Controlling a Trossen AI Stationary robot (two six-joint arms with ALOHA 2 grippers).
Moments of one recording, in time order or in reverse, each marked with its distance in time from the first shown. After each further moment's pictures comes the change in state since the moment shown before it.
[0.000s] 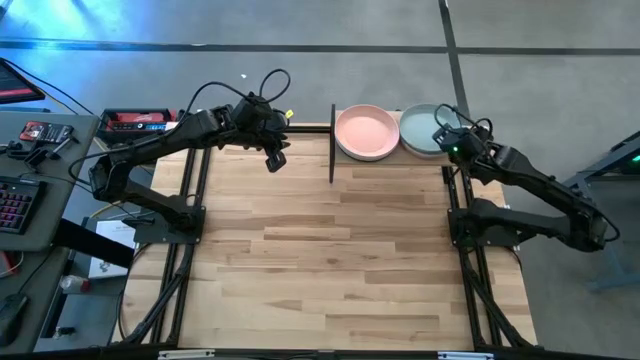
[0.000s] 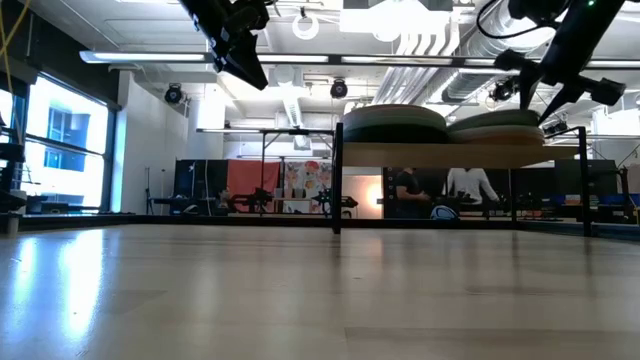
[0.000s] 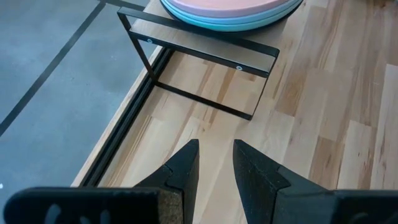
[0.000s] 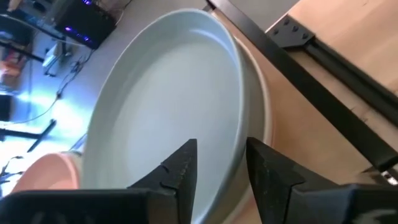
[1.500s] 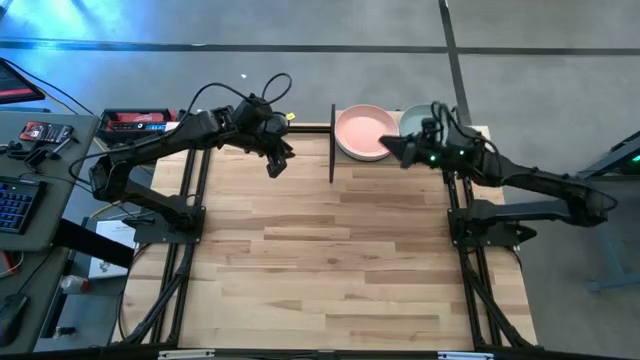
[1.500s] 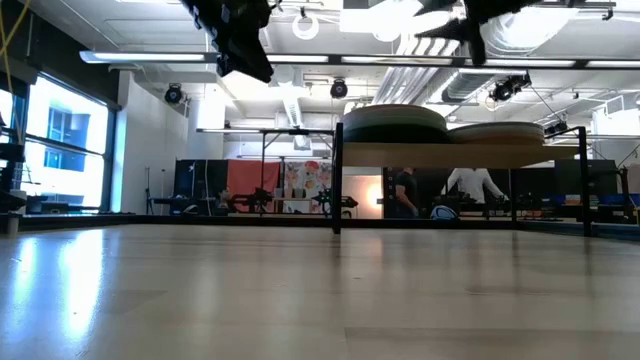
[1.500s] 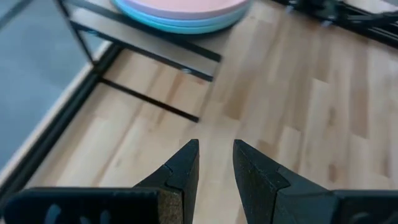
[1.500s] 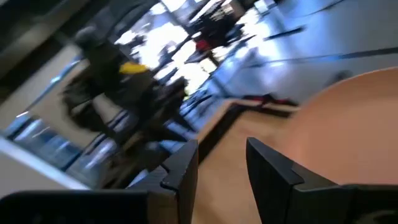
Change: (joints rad) left arm -0.014 0.000 0.000 0.000 0.180 -0.124; right arm 0.280 0.111 0.001 0.913 -0.518 -0.734
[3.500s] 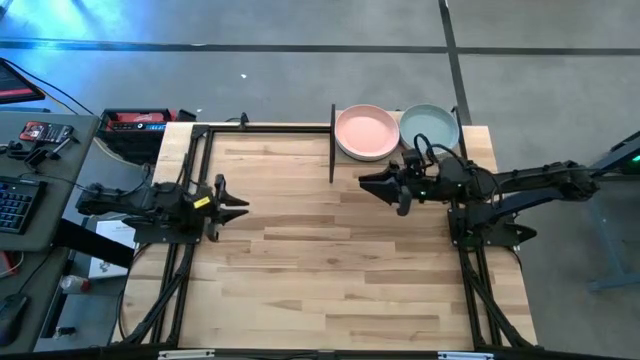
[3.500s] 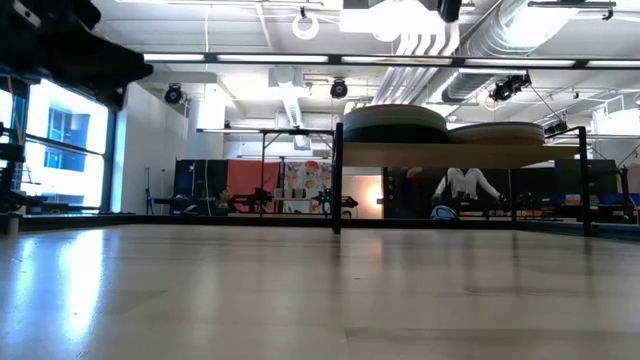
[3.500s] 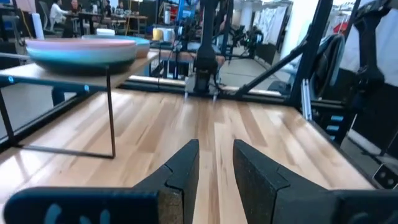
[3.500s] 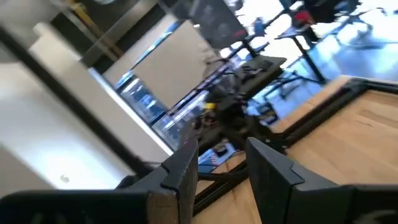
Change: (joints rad) left arm -0.596 -1.327 -1.172 0.582 -0.314 -0.088; right arm 0.421 0.149 0.000 0.333 0.042 -0.033
